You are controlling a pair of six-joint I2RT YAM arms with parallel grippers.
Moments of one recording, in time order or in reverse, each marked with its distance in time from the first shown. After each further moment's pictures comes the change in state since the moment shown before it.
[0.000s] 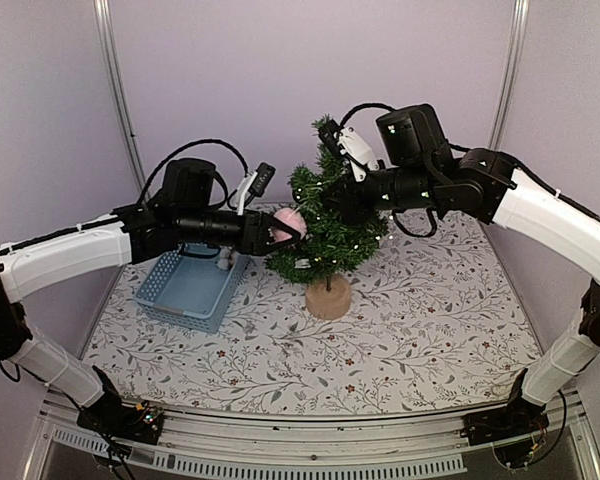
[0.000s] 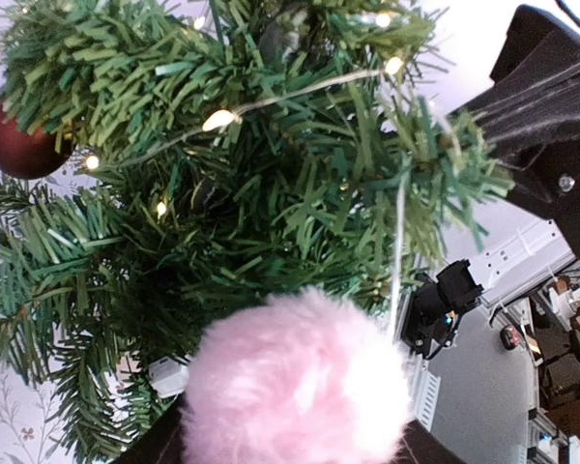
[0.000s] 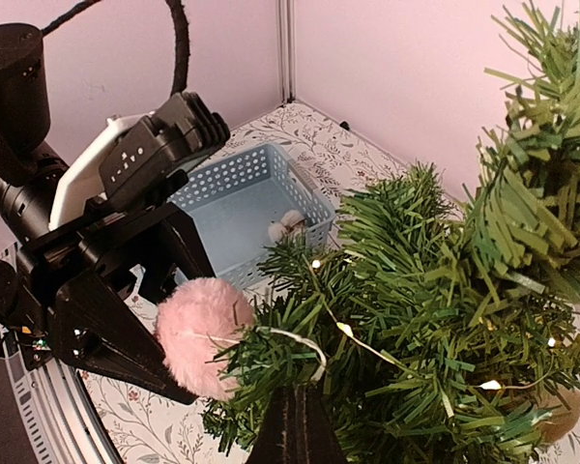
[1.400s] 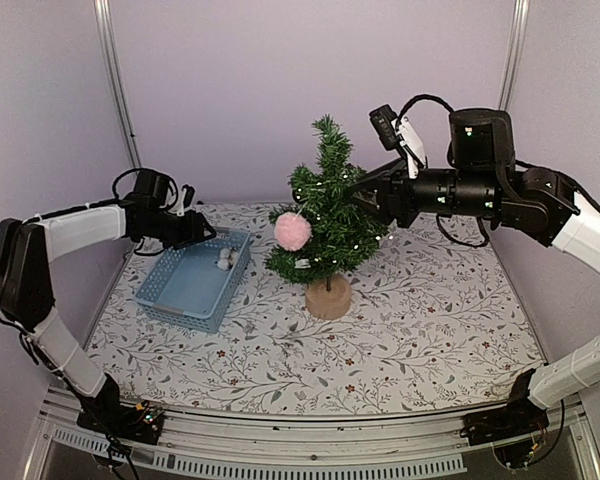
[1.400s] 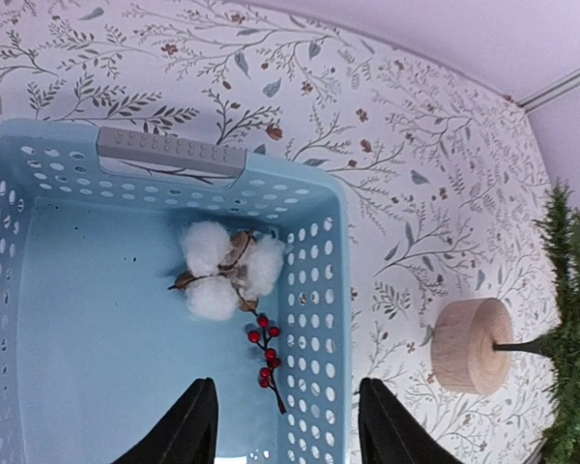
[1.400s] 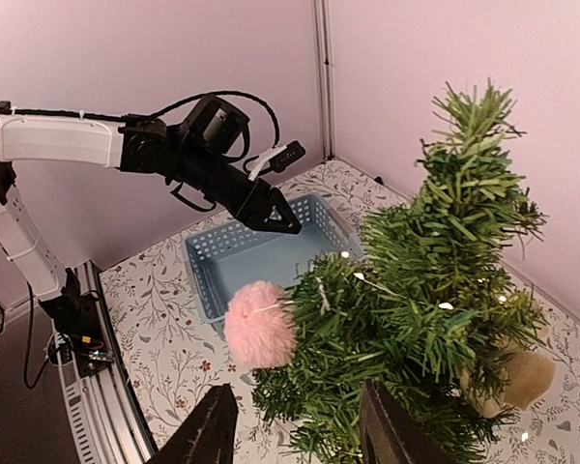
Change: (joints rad) left arm 0.518 0.148 -0.032 -0.201 -0.174 0.009; right arm -0.013 -0.264 -0.212 0.130 -0.126 0.010
